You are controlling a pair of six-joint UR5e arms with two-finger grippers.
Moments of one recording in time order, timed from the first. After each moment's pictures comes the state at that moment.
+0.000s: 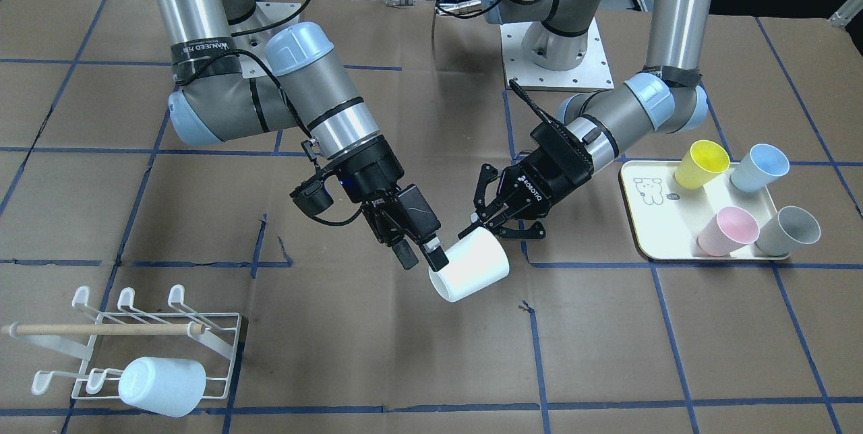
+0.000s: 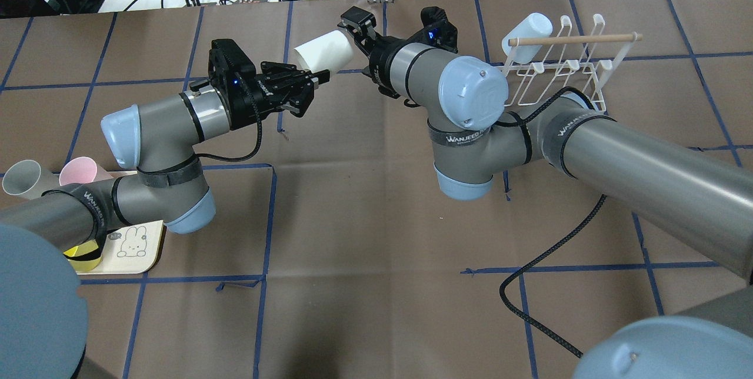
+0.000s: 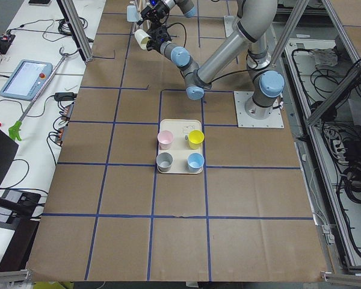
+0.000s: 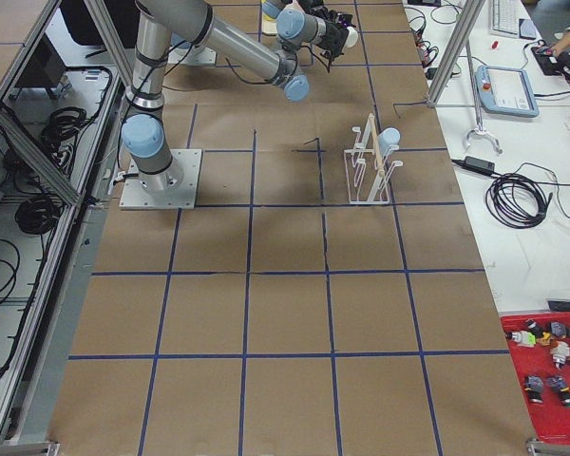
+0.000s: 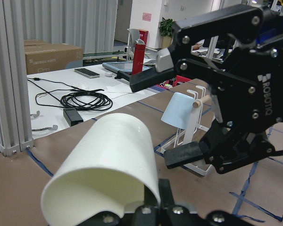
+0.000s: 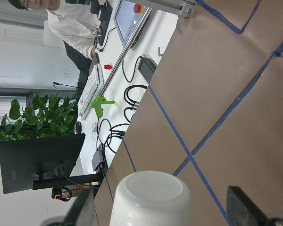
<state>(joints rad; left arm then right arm) -1.42 -1.97 -2.15 0.32 0.52 0.44 1.86 -1.13 1.86 -3.33 -1.27 1.34</state>
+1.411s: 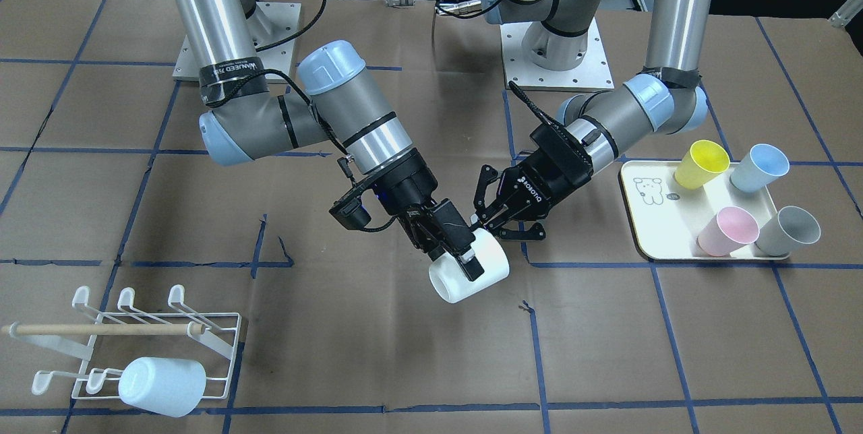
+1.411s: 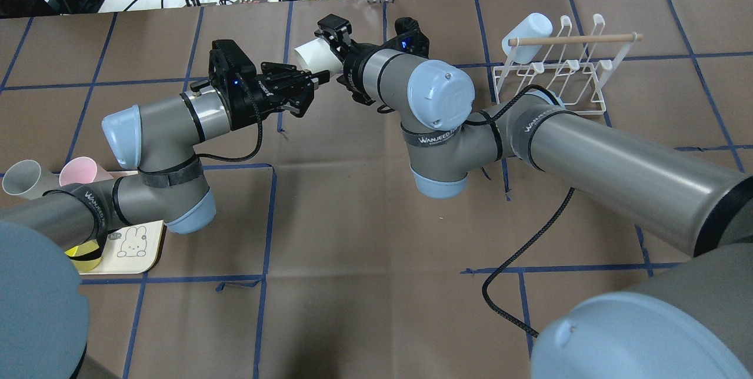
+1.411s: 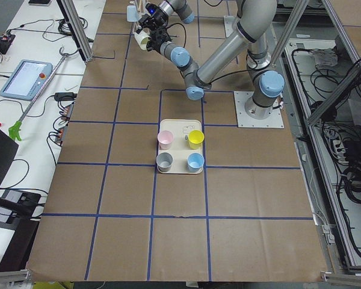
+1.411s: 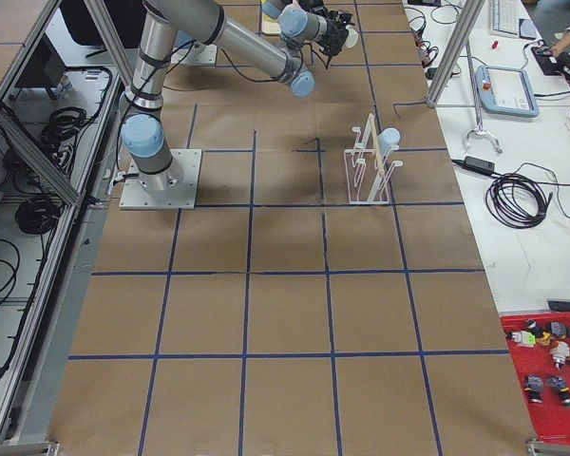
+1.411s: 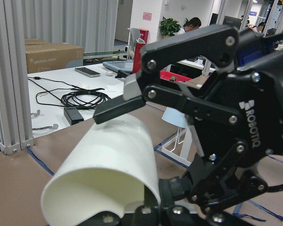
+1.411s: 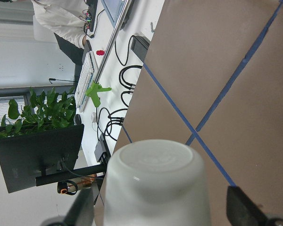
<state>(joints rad) -1.42 -1.98 -2.15 0.32 0.52 0.44 1.93 -1.05 1.78 -3.33 -1.29 1.43</state>
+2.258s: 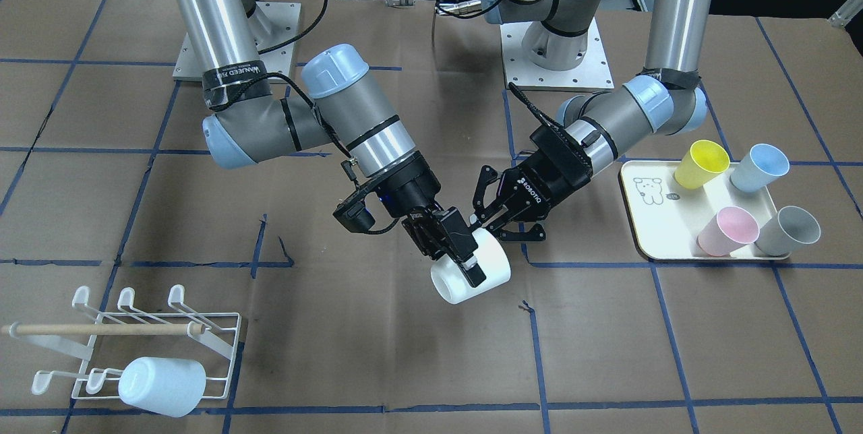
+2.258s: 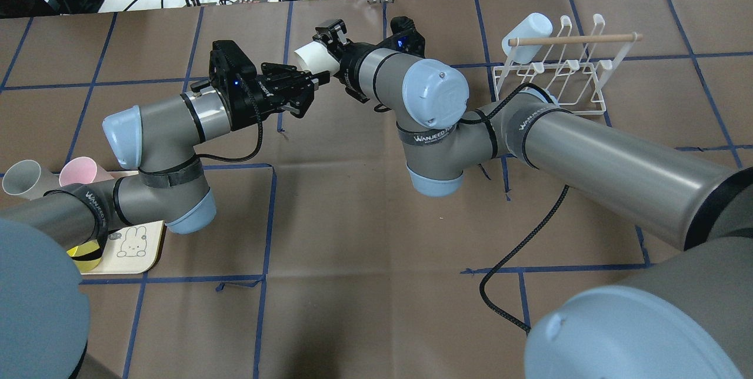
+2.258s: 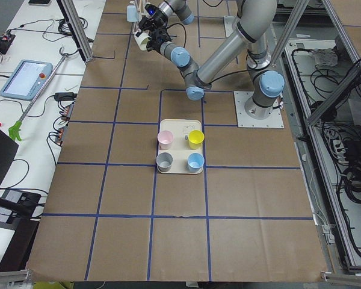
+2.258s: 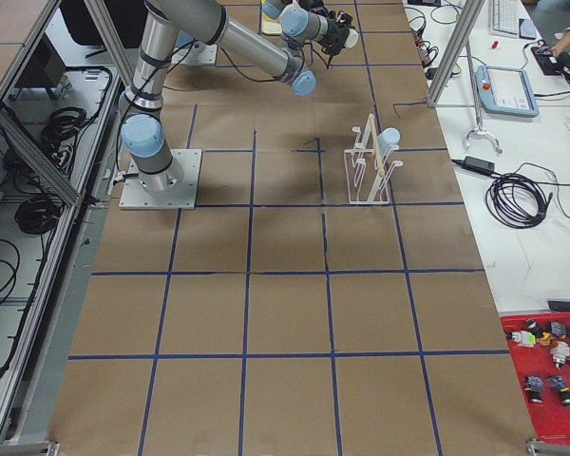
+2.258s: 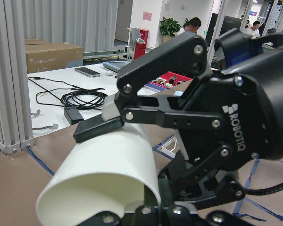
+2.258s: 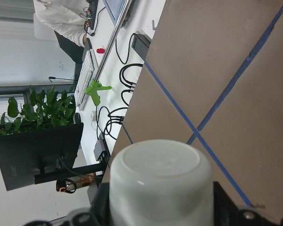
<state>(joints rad) -1.42 -1.99 -2.14 0.32 0.52 0.44 1.93 -1.05 1.78 -3.33 -1.28 1.43</state>
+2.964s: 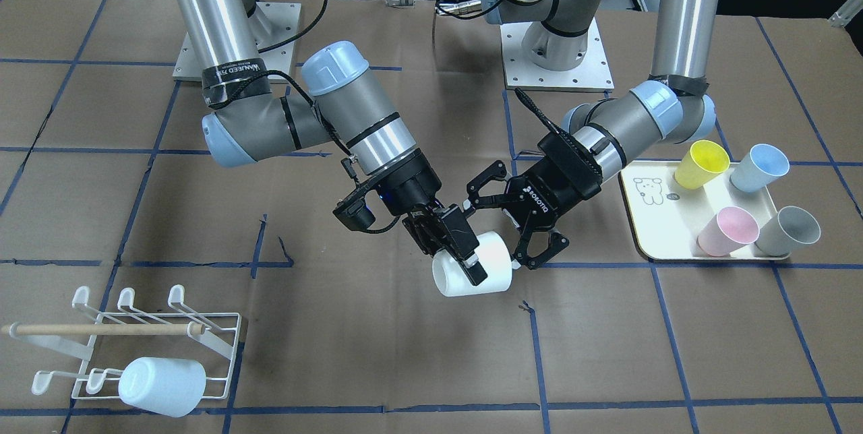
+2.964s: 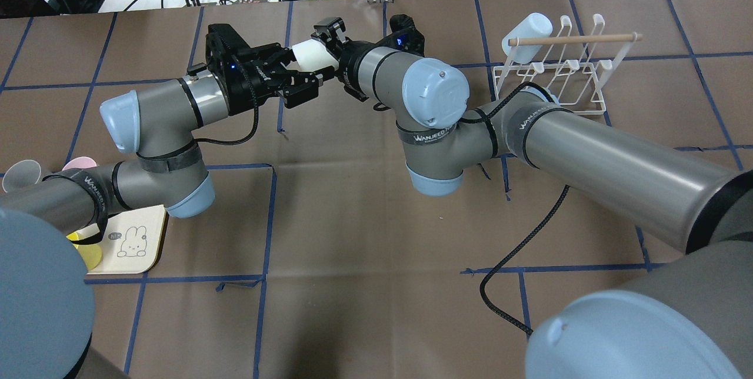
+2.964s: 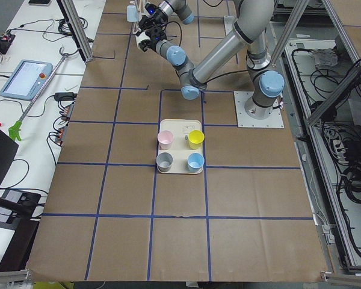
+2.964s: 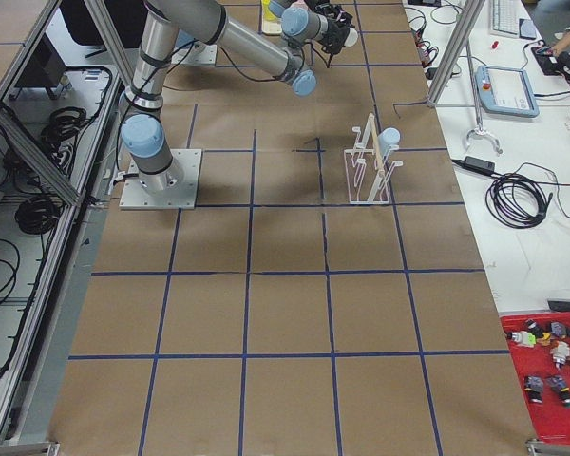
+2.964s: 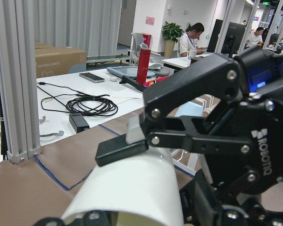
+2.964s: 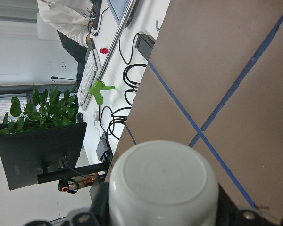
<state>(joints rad) -1.42 -2.00 -2.08 0.32 0.52 0.39 1.93 -1.05 1.77 -3.32 -1.28 1.42</state>
